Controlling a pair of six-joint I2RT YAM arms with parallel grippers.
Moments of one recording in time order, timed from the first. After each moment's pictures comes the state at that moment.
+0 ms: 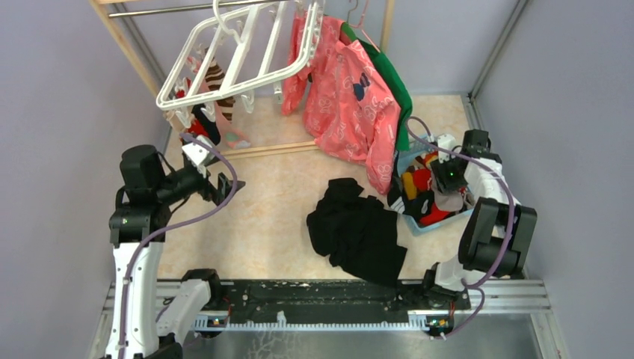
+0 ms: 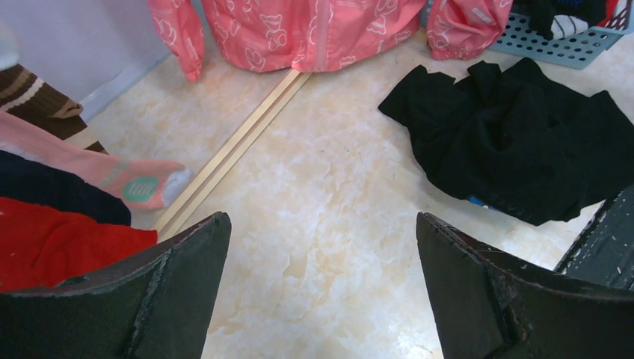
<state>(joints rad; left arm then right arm) 0.02 0.78 1.10 -0.71 0.76 0.42 -0.27 1.51 1.01 -0.64 -0.19 -0.65</state>
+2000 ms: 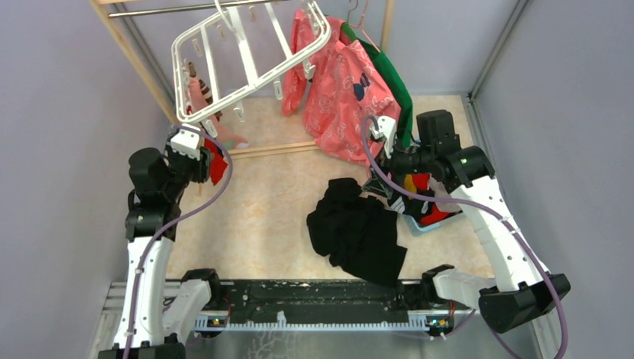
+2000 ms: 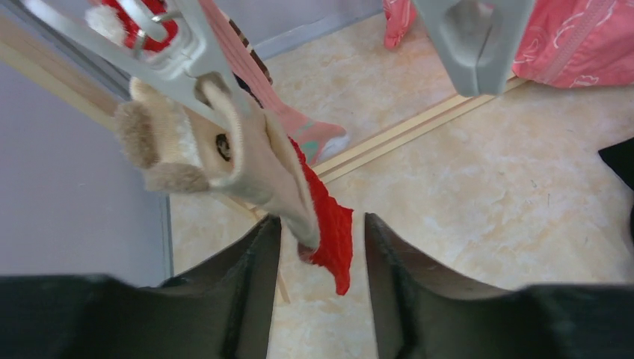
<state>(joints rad) 0.05 0.76 0.94 -0.39 0.27 0.31 0.35 1.14 1.34 -0.95 -0.70 -0.51</state>
